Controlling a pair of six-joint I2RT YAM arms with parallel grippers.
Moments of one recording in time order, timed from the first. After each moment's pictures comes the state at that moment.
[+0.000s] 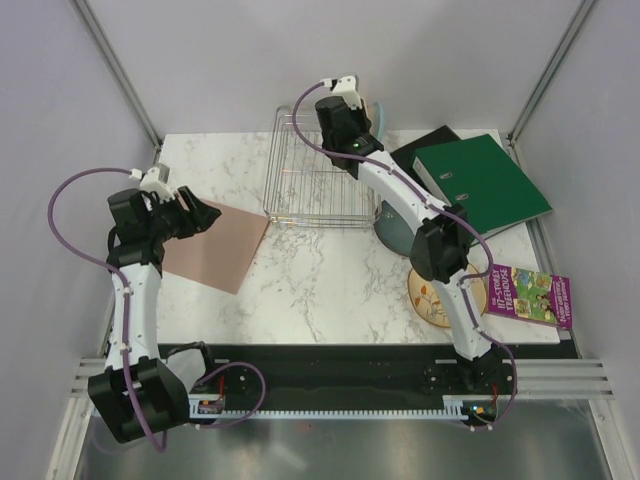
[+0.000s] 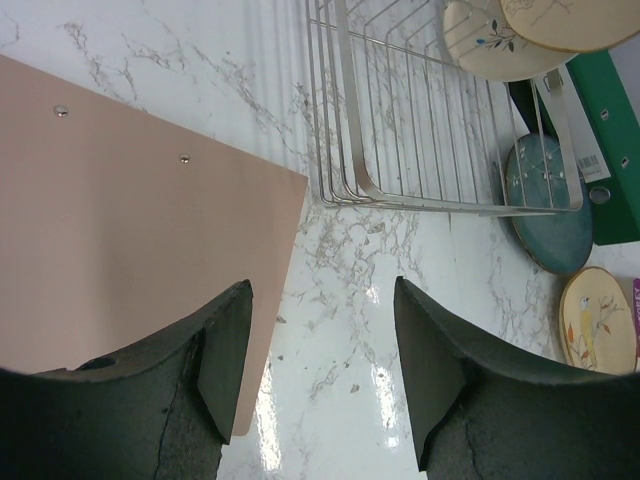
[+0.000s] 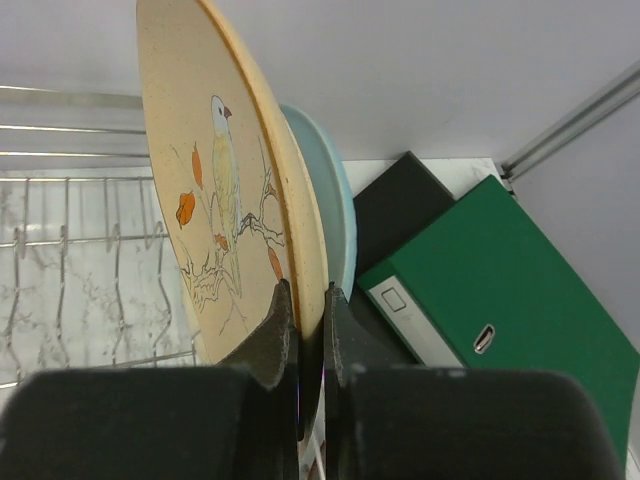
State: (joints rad) left arm 0.30 1.04 0.88 -0.35 0.61 -0.21; right arm 0.61 2.32 2.33 -0.37 0.96 -0.03
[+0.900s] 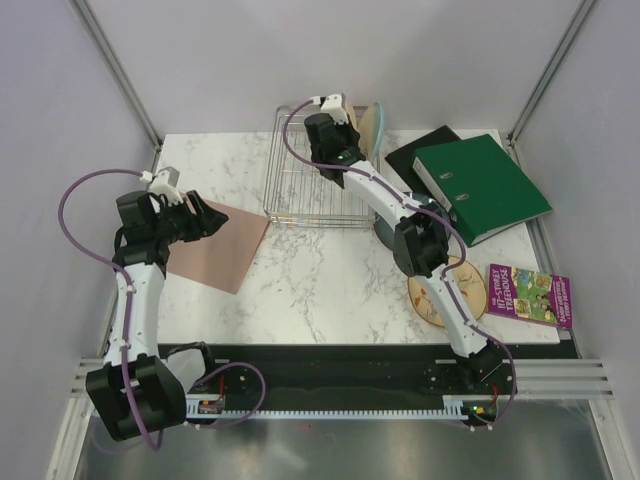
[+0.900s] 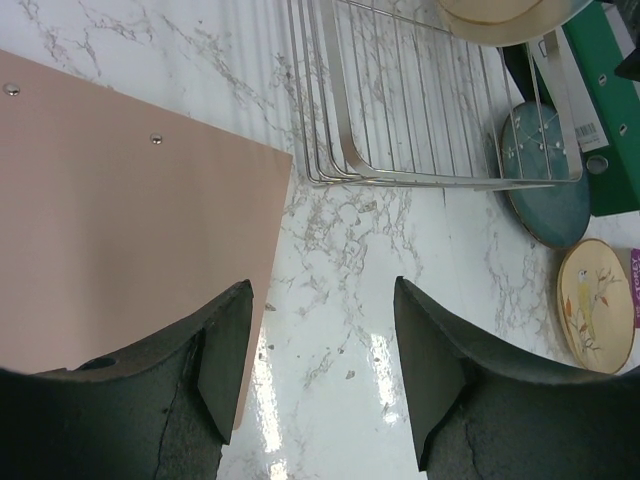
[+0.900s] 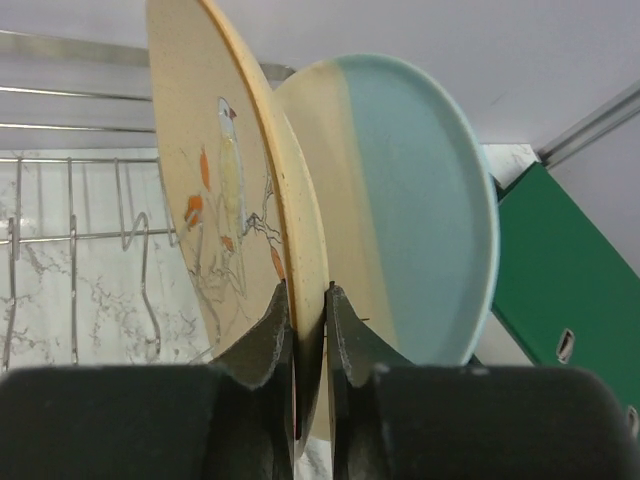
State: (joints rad) left arm 0.26 1.05 0.85 -0.35 0.63 -0.20; right arm 0.61 2.54 2.44 -0.27 1.01 -0.05
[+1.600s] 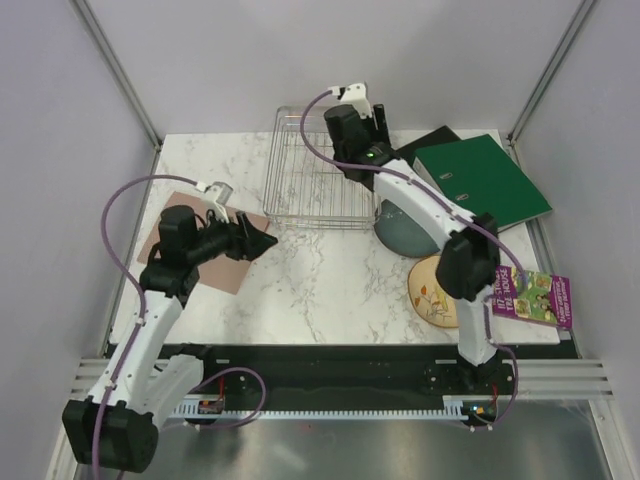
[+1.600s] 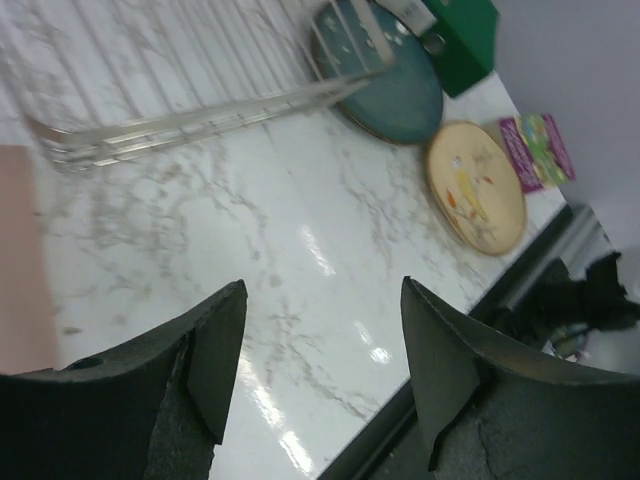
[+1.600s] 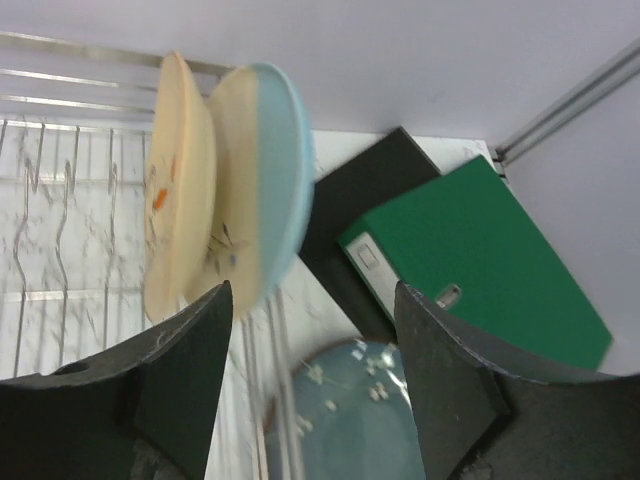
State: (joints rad) left arm -0.08 0.87 0.75 -0.28 0.61 -0.27; right arm 0.63 2.14 2.08 -0.35 0.94 0.00
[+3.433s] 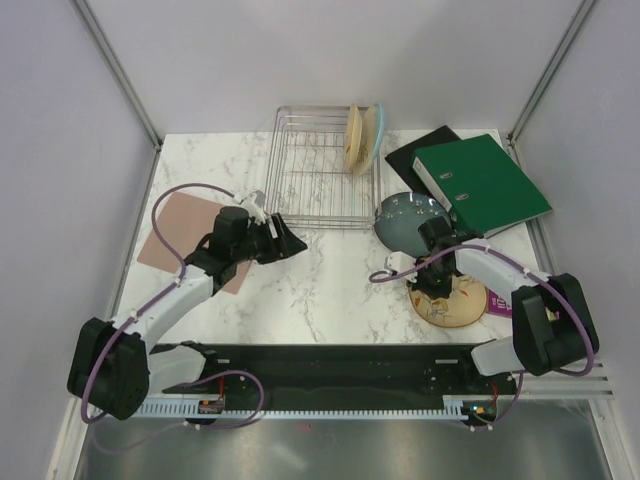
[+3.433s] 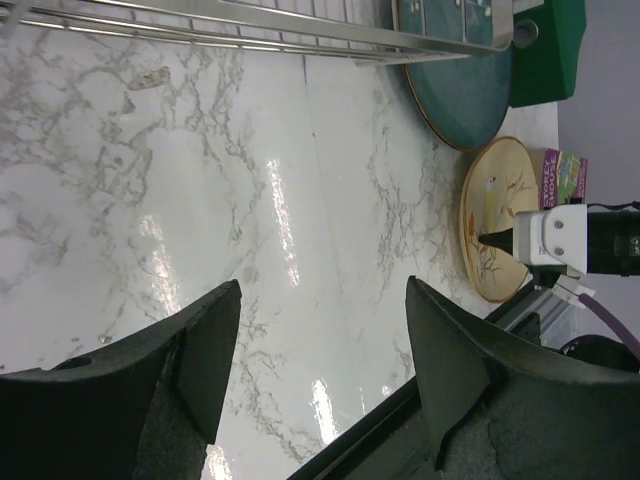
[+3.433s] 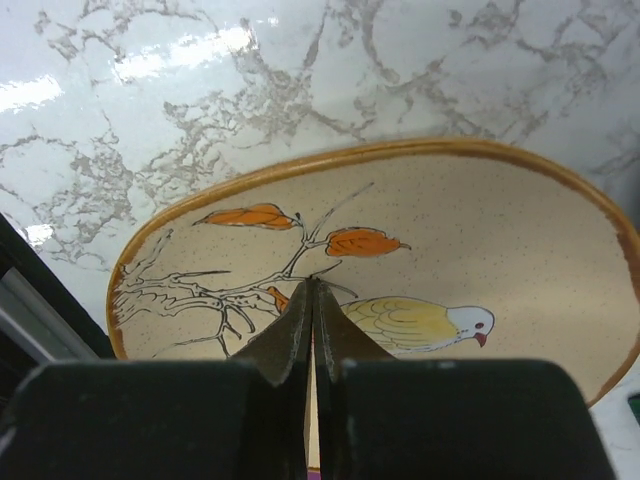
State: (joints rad) left arm -0.42 1.17 0.66 -0.05 0.32 -0.66; right arm 0.31 1.41 0.77 -0.82 -0.20 -1.02
